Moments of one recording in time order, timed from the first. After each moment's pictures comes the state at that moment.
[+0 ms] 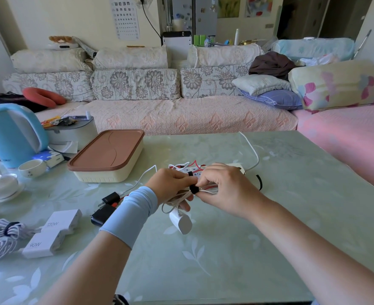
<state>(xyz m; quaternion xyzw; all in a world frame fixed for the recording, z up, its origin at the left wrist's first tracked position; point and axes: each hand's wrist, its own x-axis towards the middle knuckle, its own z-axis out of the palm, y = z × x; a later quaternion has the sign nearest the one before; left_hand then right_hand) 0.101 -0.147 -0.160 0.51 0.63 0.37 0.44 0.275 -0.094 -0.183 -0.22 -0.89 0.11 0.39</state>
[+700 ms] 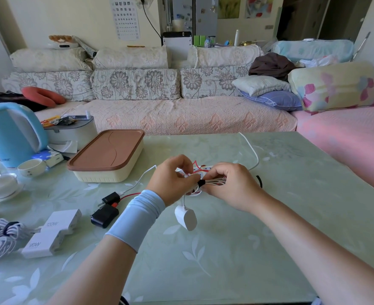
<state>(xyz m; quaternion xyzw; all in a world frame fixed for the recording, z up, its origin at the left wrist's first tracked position) 0.107 -0.144 -0.163 0.60 0.64 0.43 0.20 0.281 -0.086 -0.183 -0.35 -0.81 0.30 0.37</state>
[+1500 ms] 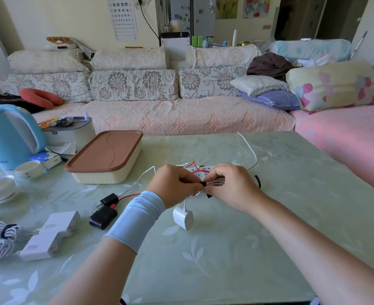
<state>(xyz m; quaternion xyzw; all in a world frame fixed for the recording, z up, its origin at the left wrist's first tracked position) 0.111 -0.144 -0.164 0.62 0.66 0.37 0.22 0.282 -0.082 -0.187 -0.37 -0.82 0.26 0.36</state>
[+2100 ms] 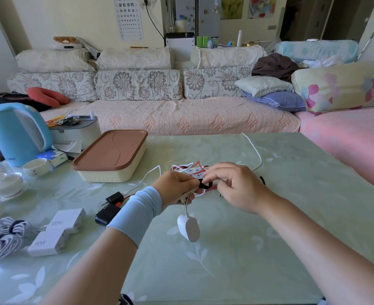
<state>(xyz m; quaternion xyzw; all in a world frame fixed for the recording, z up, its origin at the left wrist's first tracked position) 0.101 -0.146 -0.164 0.51 0.62 0.38 0.46 0.285 -0.083 -0.182 -0.25 -0.88 0.18 0.36</state>
